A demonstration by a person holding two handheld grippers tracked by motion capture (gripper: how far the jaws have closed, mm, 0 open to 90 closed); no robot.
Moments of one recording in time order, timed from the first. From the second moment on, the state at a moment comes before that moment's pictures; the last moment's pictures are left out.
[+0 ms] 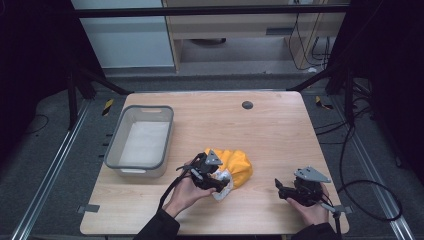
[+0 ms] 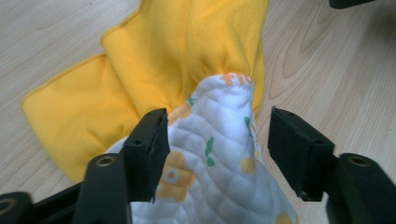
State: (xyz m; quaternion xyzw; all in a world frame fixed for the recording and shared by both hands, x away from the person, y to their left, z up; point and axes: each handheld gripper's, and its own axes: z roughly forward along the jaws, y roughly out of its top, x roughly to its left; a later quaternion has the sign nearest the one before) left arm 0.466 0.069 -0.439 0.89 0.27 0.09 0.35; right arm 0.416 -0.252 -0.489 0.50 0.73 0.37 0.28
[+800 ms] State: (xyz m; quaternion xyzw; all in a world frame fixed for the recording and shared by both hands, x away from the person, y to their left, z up) left arm 0.438 0.131 -0.411 0.86 0.28 0.13 0.40; right arm 0.415 -0.253 -0.489 0.50 0.73 0.37 0.29
